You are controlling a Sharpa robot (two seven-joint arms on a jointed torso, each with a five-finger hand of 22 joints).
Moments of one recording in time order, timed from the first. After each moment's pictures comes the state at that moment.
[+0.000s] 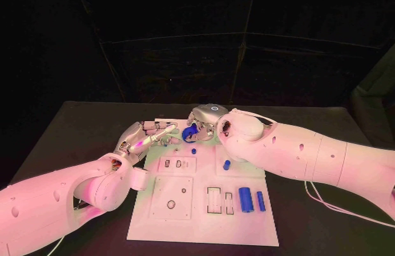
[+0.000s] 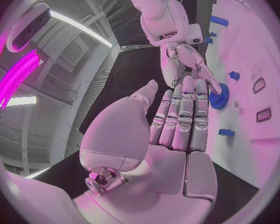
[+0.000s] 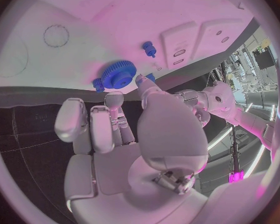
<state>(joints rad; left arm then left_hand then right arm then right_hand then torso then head) 1.09 -0.90 -0.03 1.63 -0.07 -0.31 0.52 1.30 0.01 0.20 0.03 0.05 0.96 0.22 0.11 0.07 1.04 0.16 0.15 0.07 1.14 0.10 0.23 0.22 0.17 0.94 0.22 0.29 0.12 1.23 -0.45 0.02 1.28 -1.69 -0.22 -0.26 1.21 -0.14 0.12 0.19 0.20 0.91 0.16 0.06 0.07 1.24 0.07 0.97 0.95 1.47 -0.02 1.39 1.23 0.11 1.31 0.09 1.39 1.06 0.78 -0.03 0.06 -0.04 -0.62</state>
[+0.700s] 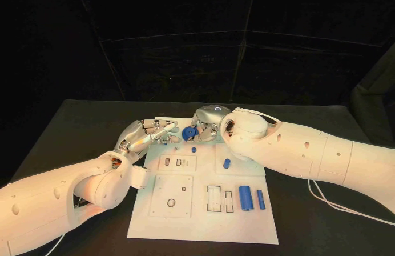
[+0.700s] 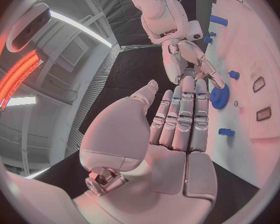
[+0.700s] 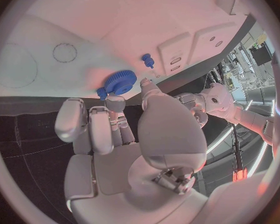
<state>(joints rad) 1.09 -0.90 -0.03 1.63 -0.07 -0.30 0.51 1.30 0.01 0.20 0.03 0.05 0.96 0.22 0.11 0.07 1.04 0.16 0.15 0.07 1.14 0.10 0.23 0.22 0.17 0.94 0.22 0.29 0.12 1.23 -0.47 0.02 1.29 -1.67 -0.17 -0.25 1.19 -0.11 0.03 0.25 0.22 0.94 0.16 0.07 0.07 1.26 0.06 1.03 1.00 1.47 -0.02 1.39 1.24 0.11 1.31 0.09 1.39 1.07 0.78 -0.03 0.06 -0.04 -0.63</state>
